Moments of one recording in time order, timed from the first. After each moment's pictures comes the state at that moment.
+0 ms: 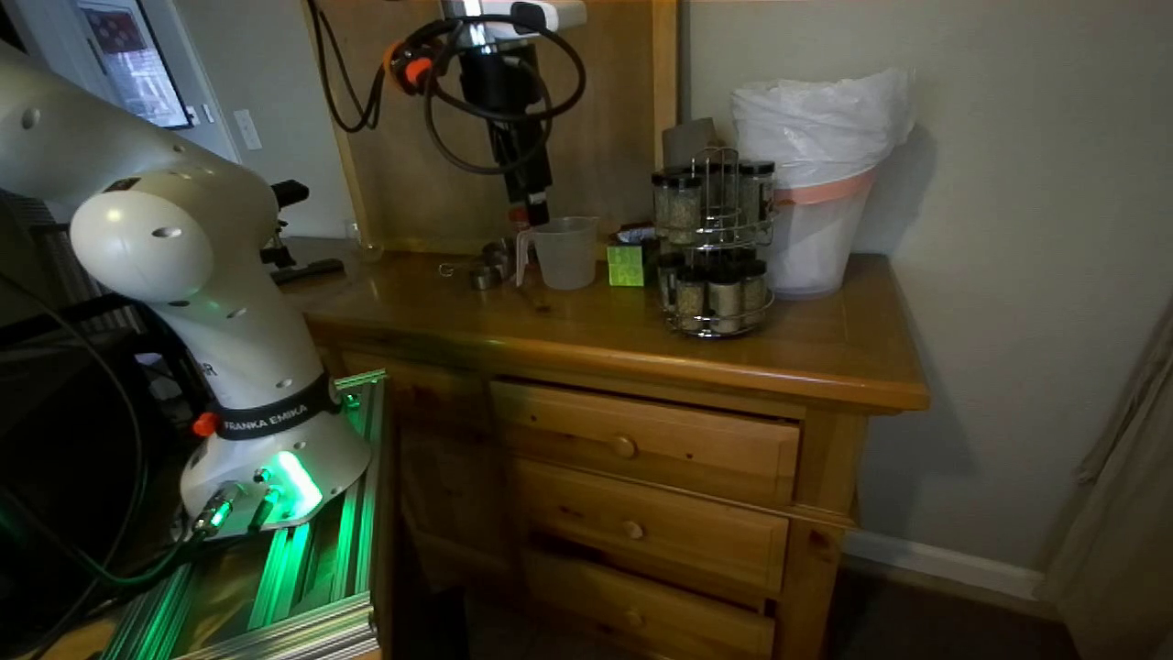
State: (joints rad) arm -0.04 -0.76 -0.13 -2.70 0.00 2.00 -0.16
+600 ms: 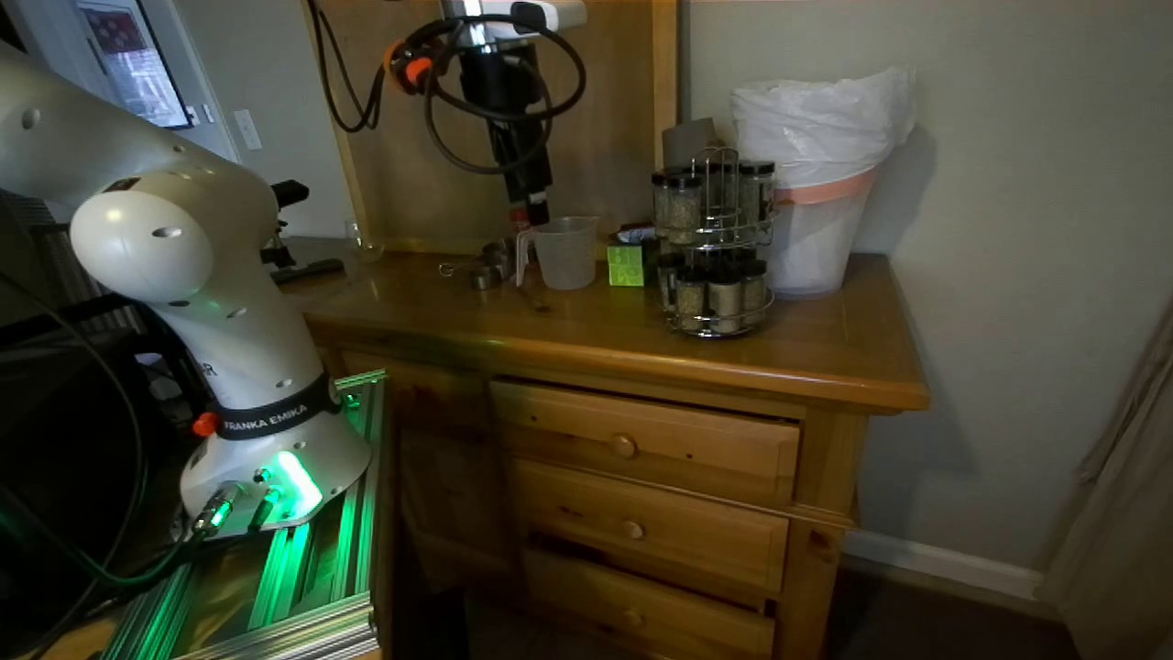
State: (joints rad) arm -0.04 -0.76 -0.13 -2.70 0.00 2.00 -0.16
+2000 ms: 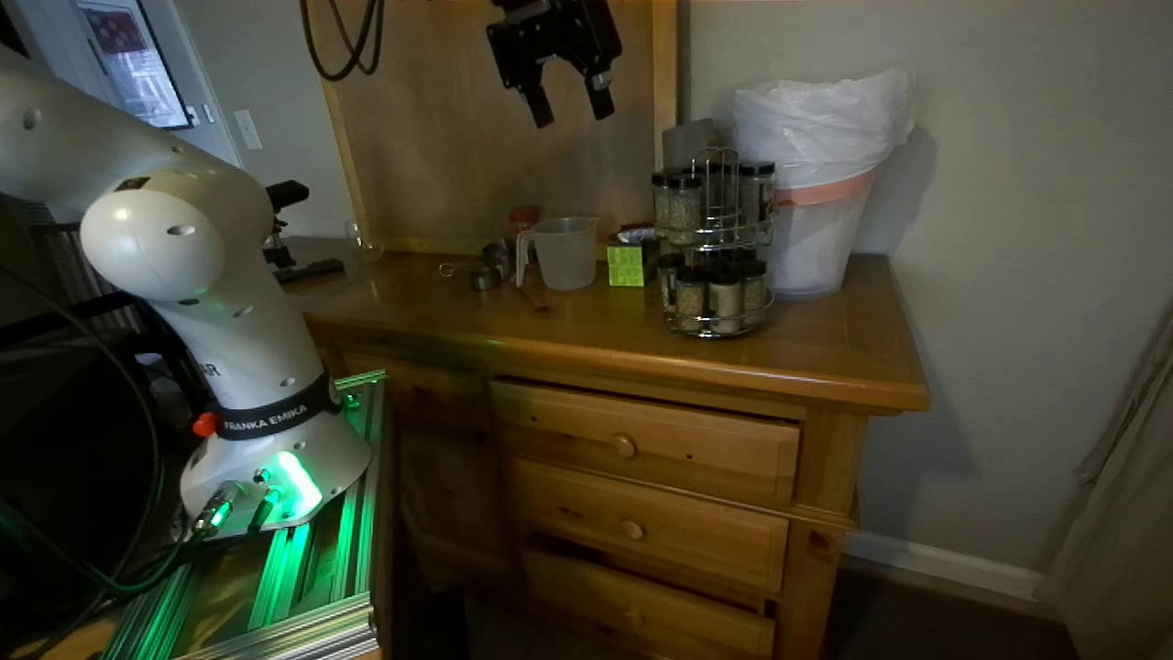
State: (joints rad) arm 0.04 -0.77 -0.24 -2.51 -0.10 2.03 -0.55
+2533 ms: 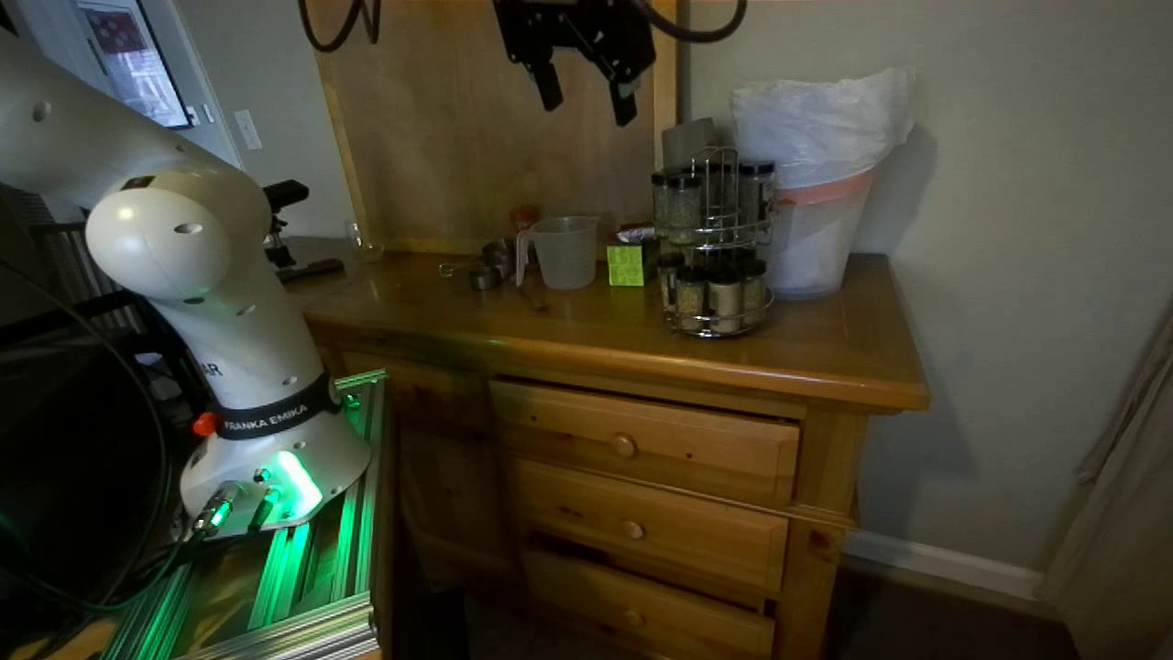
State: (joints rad) arm 0.07 -0.69 -0.49 -2.40 0.08 1.94 -0.80
